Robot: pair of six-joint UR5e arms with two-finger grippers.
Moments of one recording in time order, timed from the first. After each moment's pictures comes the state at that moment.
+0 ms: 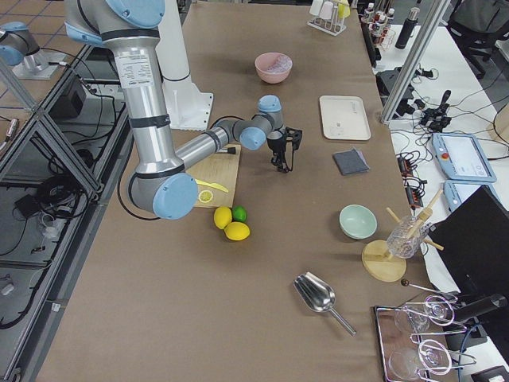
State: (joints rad) left arm -1.68 -1.36 -1.88 -1.49 -2.33 0.47; right arm 0.66 -1.34 1.77 -1.26 1.80 1.35
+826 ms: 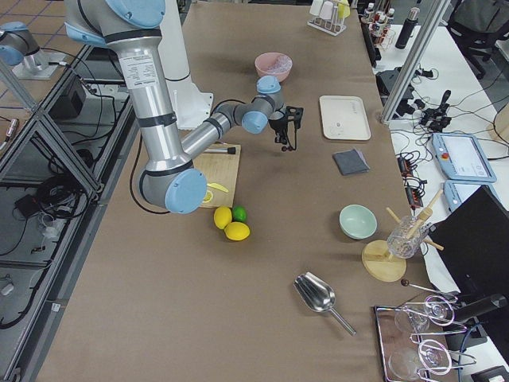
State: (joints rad) left arm -1.68 -1.36 -1.87 -1.49 -2.33 0.47; right arm 0.65 -1.24 1.83 -1.27 1.79 1.35
